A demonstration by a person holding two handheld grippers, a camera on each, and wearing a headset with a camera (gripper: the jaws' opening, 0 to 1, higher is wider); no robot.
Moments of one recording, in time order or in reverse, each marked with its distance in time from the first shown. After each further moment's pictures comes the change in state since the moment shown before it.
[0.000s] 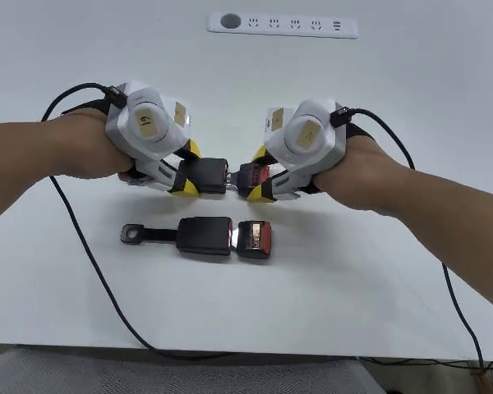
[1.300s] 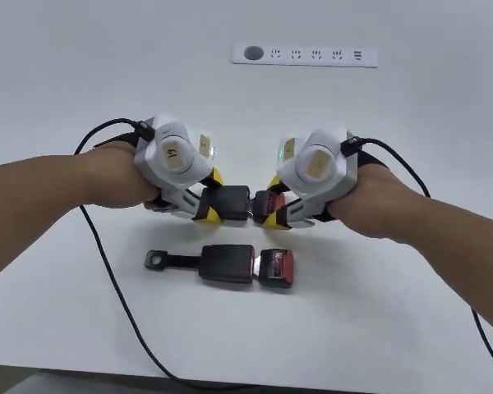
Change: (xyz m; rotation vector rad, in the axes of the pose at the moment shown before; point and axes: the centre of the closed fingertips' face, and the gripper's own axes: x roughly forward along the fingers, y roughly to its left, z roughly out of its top) left arm 0.002 -0.003 0.003 -0.009 -0.004 -0.001; right arm -0.001 0.003 0.002 0.002 0.027 0.005
